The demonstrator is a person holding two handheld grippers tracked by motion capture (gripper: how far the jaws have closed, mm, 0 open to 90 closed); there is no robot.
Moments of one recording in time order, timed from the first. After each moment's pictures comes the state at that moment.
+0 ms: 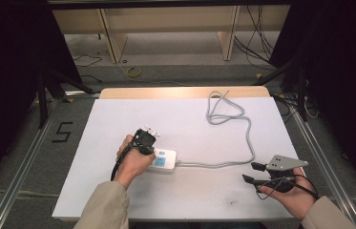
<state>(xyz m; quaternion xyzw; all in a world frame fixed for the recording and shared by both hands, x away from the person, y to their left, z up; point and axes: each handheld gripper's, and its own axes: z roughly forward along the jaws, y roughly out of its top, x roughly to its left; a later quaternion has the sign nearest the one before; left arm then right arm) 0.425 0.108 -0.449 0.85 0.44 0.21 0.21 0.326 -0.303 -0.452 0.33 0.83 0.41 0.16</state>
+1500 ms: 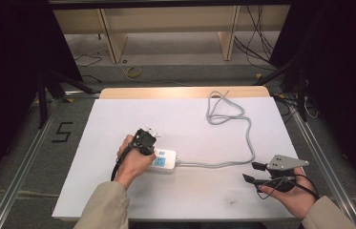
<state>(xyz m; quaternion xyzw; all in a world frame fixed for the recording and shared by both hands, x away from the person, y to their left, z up) 0.424 0.107 -0.449 0.85 0.43 0.22 0.21 0.326 -0.305 -0.452 0.33 0.83 0.41 0.16</state>
